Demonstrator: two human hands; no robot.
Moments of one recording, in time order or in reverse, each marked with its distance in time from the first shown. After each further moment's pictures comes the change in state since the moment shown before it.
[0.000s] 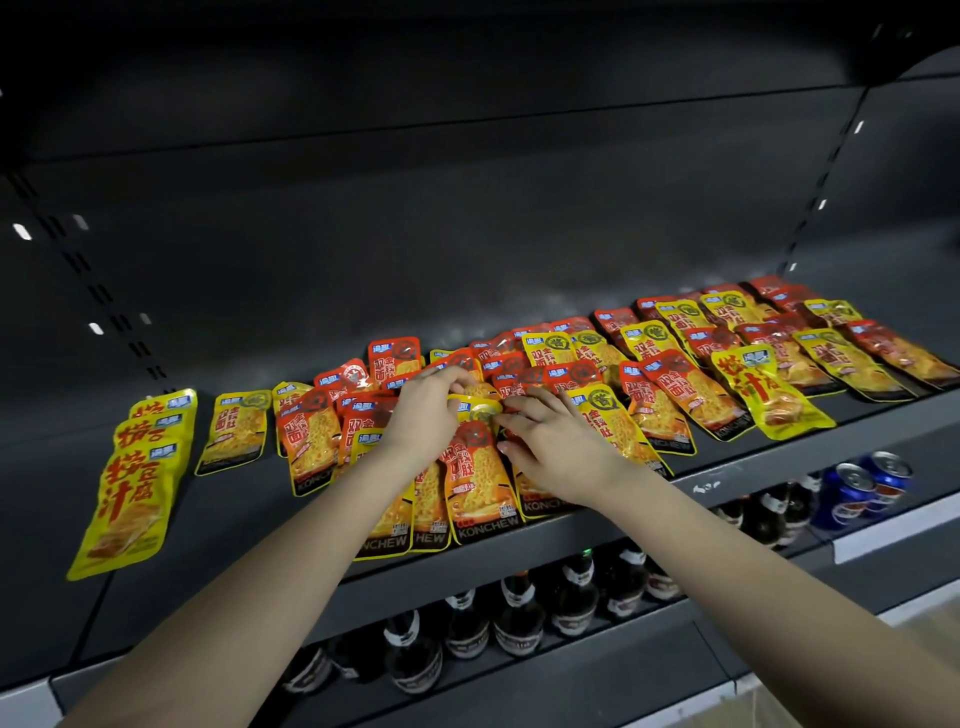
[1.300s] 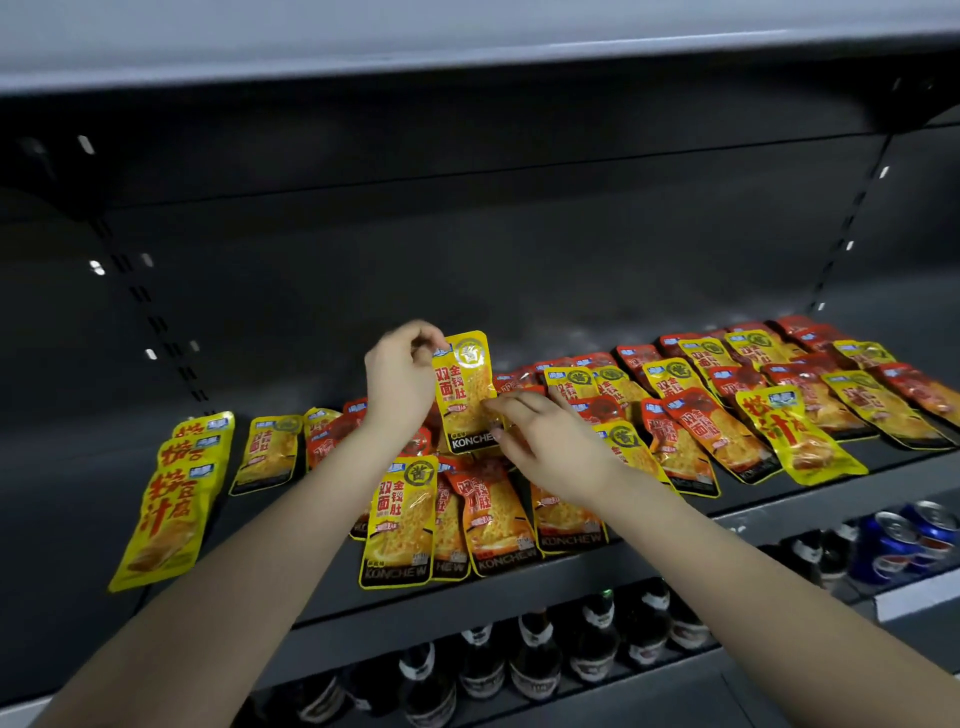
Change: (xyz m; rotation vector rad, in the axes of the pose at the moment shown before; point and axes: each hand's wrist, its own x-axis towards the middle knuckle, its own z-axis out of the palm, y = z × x) left_hand 0.026 0.012 -0.060 -0.201 0.454 -0.057; right_hand 0.027 -0.018 -0.028 0.168 0.183 -0.090
